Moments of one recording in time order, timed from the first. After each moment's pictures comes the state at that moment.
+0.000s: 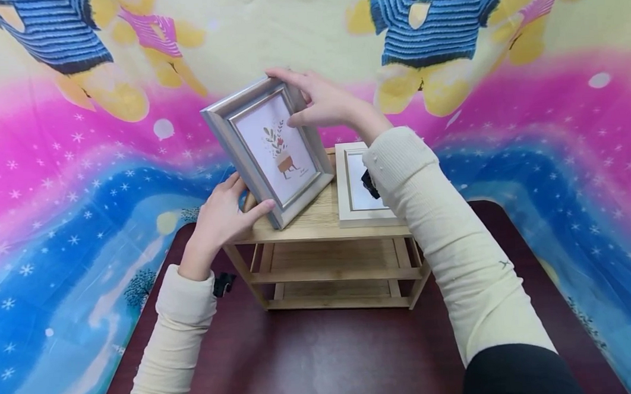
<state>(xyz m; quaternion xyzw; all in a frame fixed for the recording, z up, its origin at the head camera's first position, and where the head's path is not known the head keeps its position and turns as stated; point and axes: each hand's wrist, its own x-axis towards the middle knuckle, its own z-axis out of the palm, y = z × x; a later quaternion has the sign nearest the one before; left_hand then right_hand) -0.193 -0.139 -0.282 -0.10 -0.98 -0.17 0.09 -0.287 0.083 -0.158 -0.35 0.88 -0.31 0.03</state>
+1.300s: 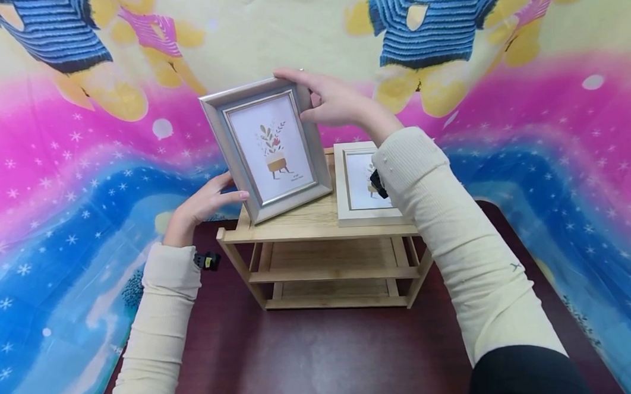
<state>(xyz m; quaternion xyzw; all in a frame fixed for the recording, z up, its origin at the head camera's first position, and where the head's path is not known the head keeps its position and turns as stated) -0.236 -0.187 -0.282 -0.22 -0.89 -0.40 -0.07 -0.282 0.095 -0.157 -0.34 0.89 -0.30 0.04</state>
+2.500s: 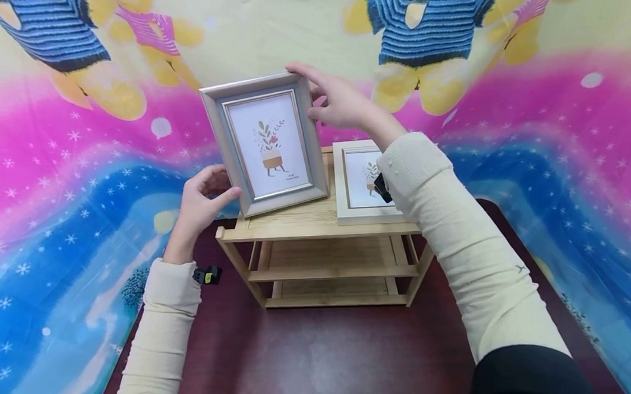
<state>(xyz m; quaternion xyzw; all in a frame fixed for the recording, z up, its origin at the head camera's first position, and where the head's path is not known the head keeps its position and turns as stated) -0.219 -0.183 -0.302 -0.21 -0.81 -0.52 0.17 -0.283 0.101 -0.168 -0.32 0.88 -0.36 0.01</state>
